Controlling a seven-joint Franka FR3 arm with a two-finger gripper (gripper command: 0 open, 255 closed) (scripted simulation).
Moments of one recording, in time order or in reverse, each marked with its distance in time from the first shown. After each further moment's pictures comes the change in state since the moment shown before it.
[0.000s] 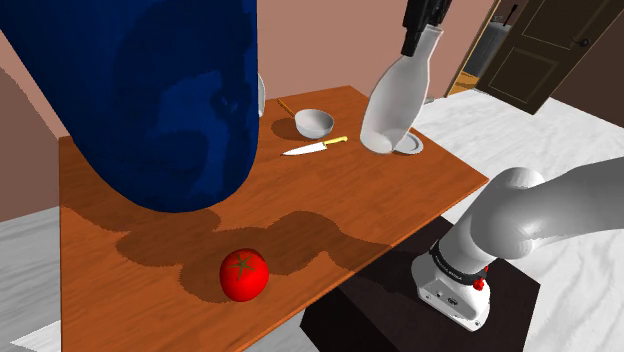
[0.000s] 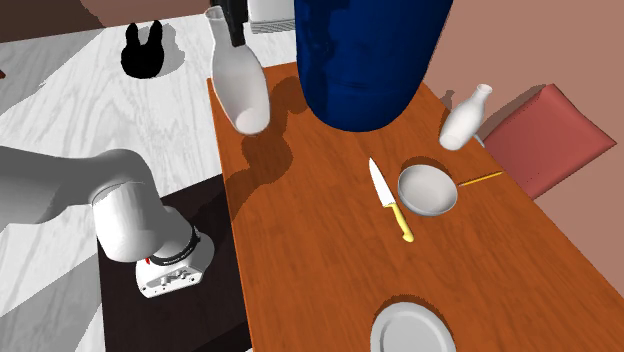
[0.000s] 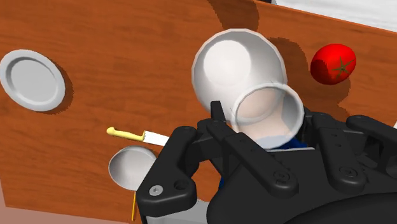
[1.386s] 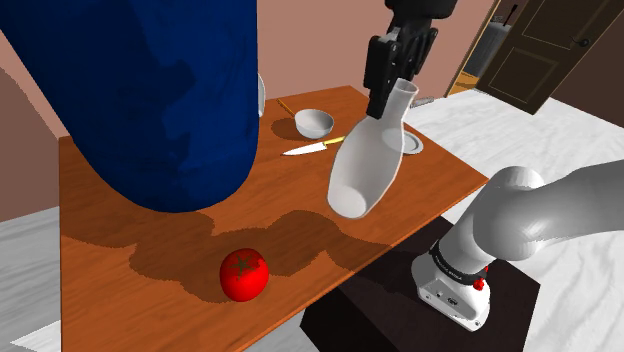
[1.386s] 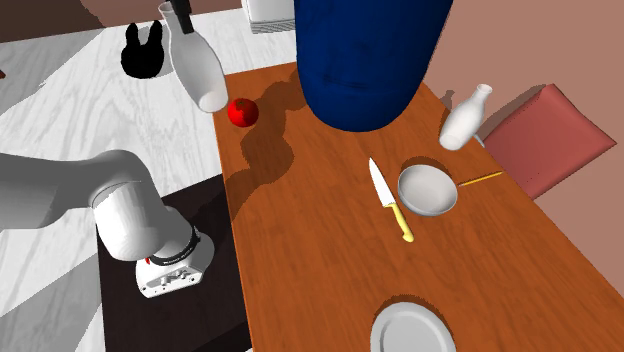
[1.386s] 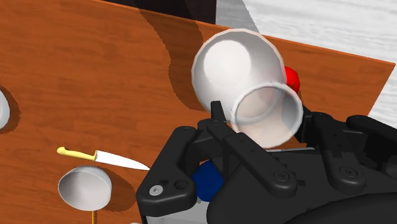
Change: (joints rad) arm 0.061 -0.045 0.291 -0.085 0.192 0.082 0.336
